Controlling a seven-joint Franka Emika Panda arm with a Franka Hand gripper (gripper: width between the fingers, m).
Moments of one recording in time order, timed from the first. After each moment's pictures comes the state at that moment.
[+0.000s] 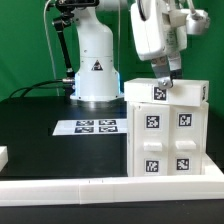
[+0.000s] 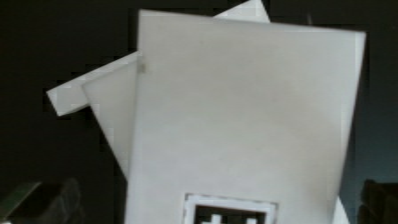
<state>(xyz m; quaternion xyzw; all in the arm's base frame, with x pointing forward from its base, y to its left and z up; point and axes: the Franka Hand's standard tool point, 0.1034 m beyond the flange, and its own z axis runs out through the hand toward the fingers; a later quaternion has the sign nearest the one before) 0.599 0.093 0.166 -0.54 0.83 0.04 0.12</state>
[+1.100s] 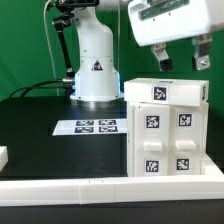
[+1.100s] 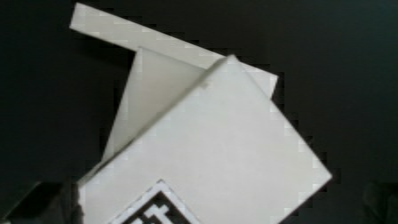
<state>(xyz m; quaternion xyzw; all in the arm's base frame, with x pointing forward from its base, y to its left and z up) 0.607 0.107 0.183 -0.83 0.55 0.03 0.11</state>
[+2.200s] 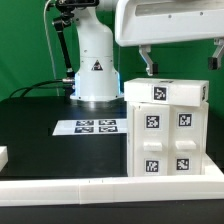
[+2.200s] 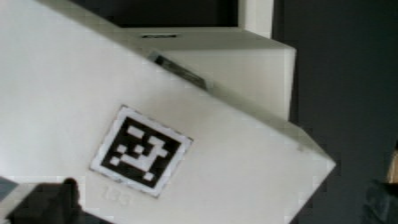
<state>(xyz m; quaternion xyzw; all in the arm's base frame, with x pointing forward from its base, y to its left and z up) 0.603 0.109 0.178 -1.00 -0.05 -0.02 0.03</state>
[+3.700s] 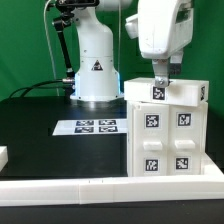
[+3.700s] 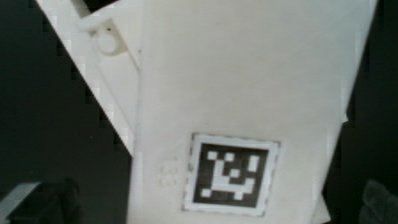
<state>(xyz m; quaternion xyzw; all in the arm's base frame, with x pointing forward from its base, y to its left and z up) 0.599 0.088 0.167 -0.85 -0.53 0.01 0.01</state>
